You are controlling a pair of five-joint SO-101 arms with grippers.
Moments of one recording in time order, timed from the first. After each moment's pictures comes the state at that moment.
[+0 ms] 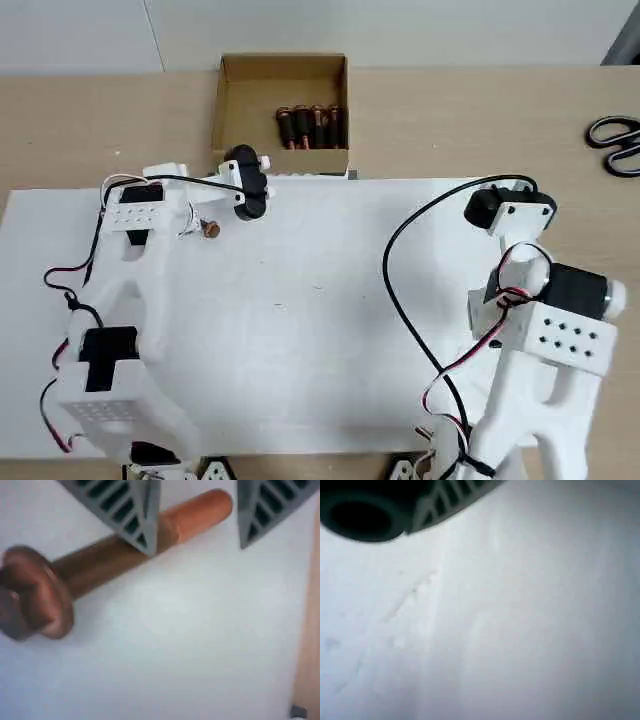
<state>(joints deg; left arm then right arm) -7.7 14.7 15.8 44.2 -78.2 15.2 -38.5 31.1 93.5 19.7</state>
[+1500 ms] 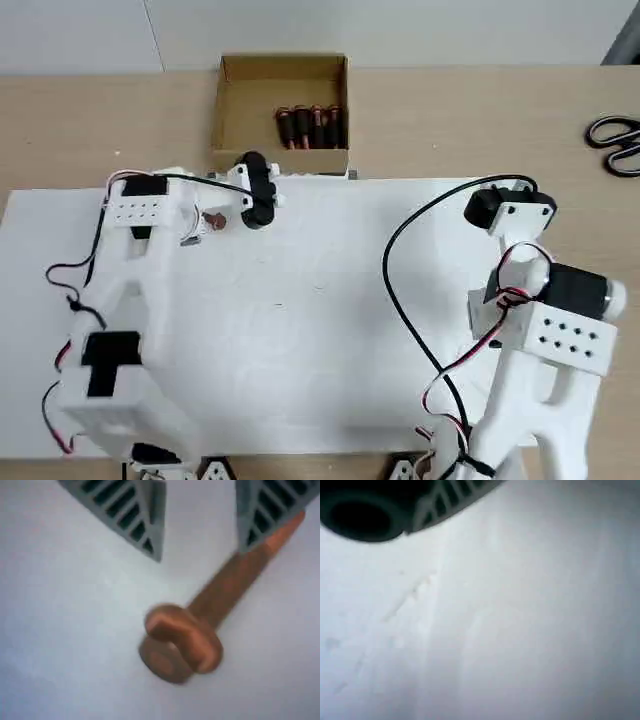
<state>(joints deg) -6.1 12.4 12.7 56.0 -77.8 15.2 -38.5 31.1 93.5 19.7</state>
